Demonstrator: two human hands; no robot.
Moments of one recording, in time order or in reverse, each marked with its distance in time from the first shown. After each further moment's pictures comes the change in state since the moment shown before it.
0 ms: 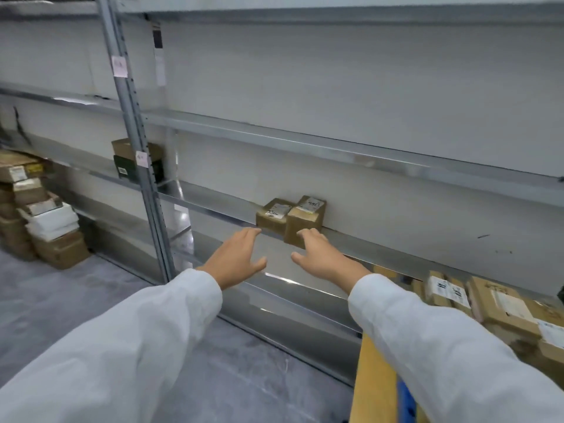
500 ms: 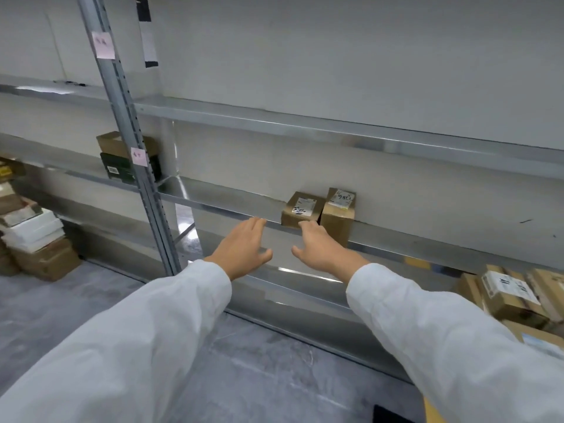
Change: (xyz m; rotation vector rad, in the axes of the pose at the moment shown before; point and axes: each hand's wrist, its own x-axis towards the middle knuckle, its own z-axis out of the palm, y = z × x) left_hand 0.069 -0.159 -0.032 0.075 -0.032 0.124; right_hand 0.124 -0.104 0.064 -0.058 -0.016 0.106
